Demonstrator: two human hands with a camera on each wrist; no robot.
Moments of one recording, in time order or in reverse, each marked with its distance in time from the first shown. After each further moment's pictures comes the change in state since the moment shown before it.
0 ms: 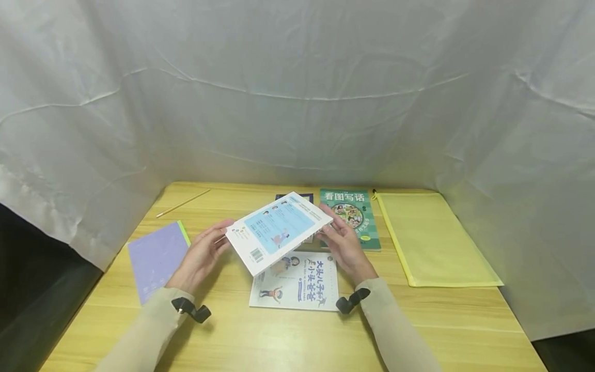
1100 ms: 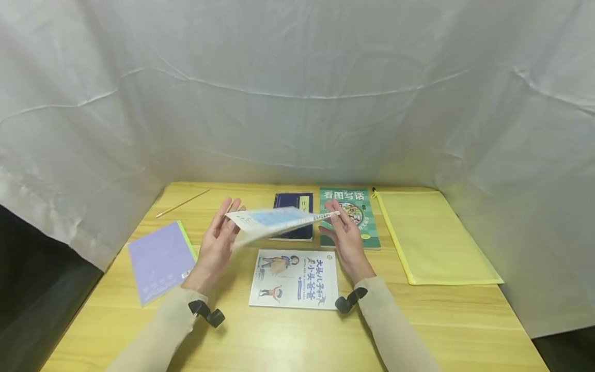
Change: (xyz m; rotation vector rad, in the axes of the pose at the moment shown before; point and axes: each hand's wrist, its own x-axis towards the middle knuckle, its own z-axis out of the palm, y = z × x) left_hand -0.014 -0.009 0.043 0.107 -0.327 0.456; right_hand 0.009 0.003 0.008 -0.140 0.208 -0.077
